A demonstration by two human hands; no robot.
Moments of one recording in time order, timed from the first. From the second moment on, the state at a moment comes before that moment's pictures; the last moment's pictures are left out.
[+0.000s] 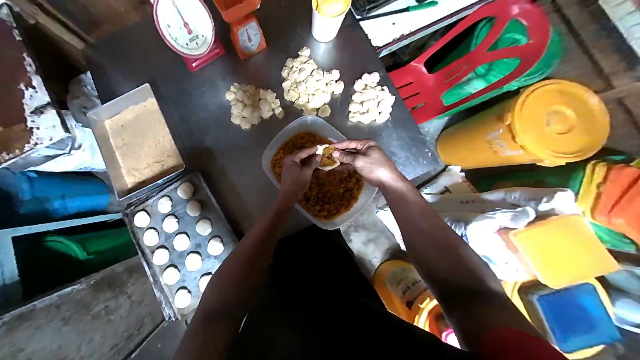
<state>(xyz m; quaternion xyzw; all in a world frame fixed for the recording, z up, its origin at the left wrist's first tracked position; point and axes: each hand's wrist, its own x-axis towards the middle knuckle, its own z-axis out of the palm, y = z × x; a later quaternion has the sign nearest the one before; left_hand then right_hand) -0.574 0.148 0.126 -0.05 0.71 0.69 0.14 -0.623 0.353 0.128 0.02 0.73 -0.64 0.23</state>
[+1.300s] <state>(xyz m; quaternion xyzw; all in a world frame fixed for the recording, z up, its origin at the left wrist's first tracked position) -0.560 0.130 0.100 -0.02 0.78 0.63 0.06 -0.585 0.331 0.140 -0.04 0.77 -0.60 0.24</state>
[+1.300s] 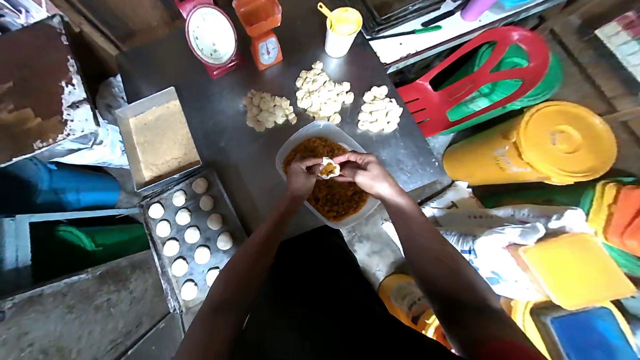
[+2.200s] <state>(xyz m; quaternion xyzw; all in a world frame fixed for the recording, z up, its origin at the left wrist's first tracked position) -0.481 0.063 0.109 -0.19 0.79 0.58 0.06 -0.537 0.207 0.081 -0.09 0.81 -0.58 0.03</state>
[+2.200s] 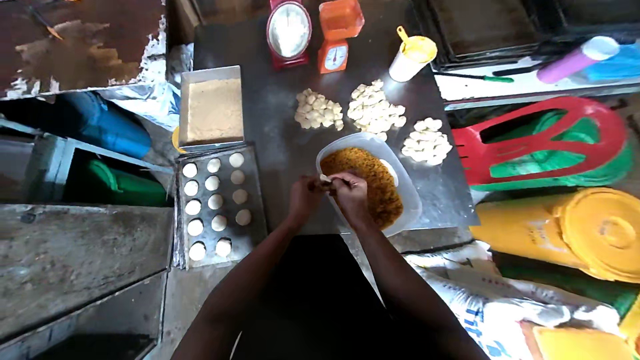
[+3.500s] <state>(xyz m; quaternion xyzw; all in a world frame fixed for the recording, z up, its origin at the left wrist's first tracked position) -0.379 0.035 -0.056 -0.24 0.85 0.44 0.18 -0.468 0.174 -0.071 -0.21 0.84 -0.39 0.32</state>
